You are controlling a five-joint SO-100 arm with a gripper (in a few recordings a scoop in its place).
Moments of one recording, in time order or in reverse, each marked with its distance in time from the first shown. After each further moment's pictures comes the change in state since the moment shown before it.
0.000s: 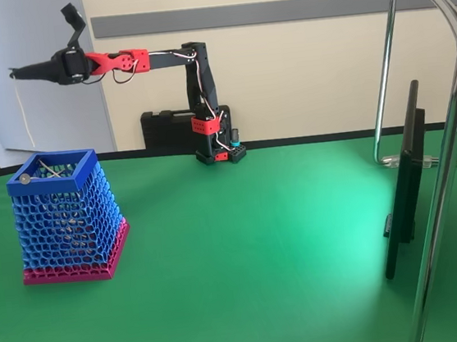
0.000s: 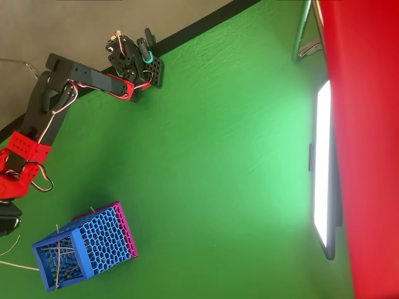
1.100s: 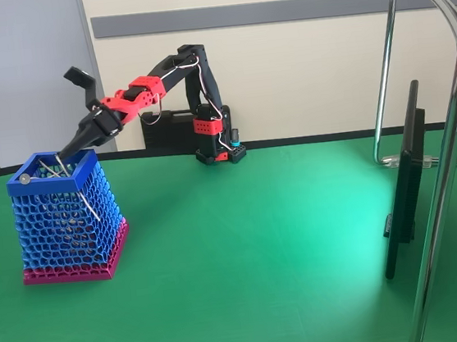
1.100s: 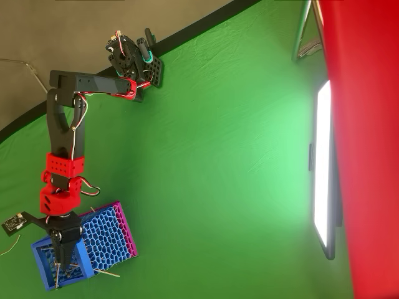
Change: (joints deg) arm -12.4 -5.4 14.4 0.0 12.8
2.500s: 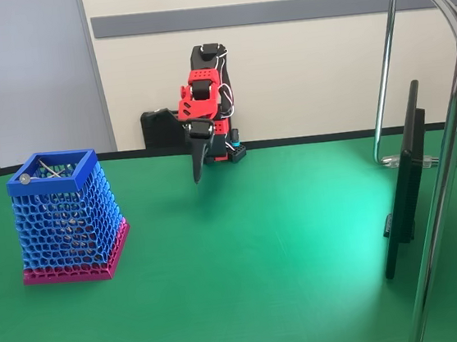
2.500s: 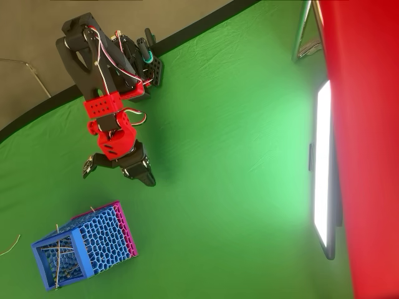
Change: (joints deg) arm -26.4 50.2 57.3 22.6 49.9
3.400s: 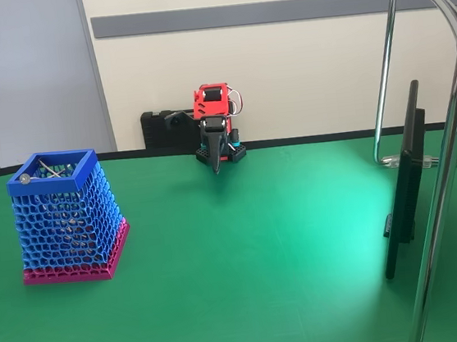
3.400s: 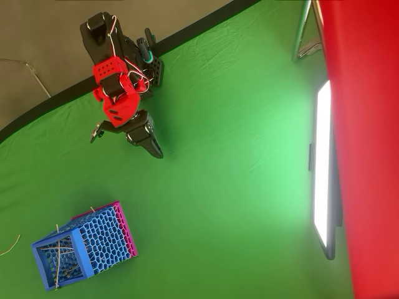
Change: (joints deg) arm -5.6 59.1 27.4 23.1 7.5
